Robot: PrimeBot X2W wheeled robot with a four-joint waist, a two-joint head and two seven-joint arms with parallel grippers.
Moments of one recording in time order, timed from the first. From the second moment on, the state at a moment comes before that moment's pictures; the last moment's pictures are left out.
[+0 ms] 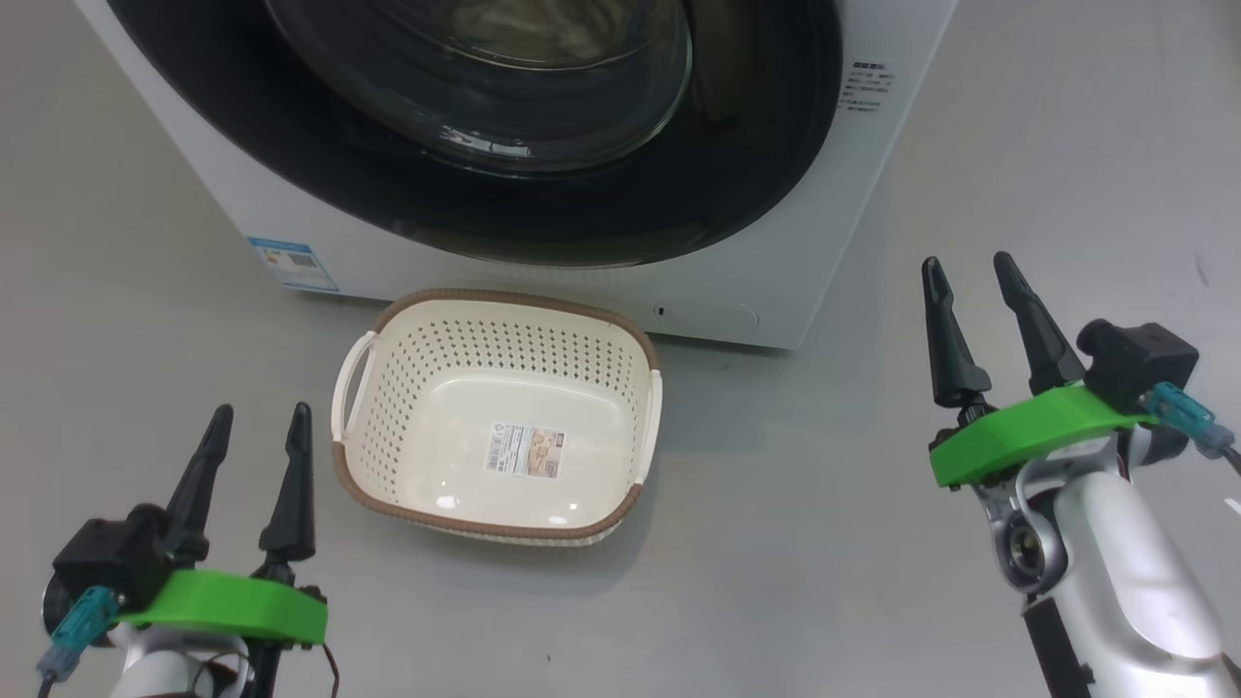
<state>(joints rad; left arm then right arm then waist) -0.16 0.21 -0.11 0.21 -0.37 -0.13 -0.25 -0.34 -0.06 0.09 0.35 0.31 0.13 -0.26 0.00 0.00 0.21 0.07</state>
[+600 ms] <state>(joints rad) -0.12 0.24 -0.08 0.23 -0.39 -0.13 -0.25 -0.24 -0.06 0.03 0.31 0.27 0.13 -0.26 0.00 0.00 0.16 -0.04</state>
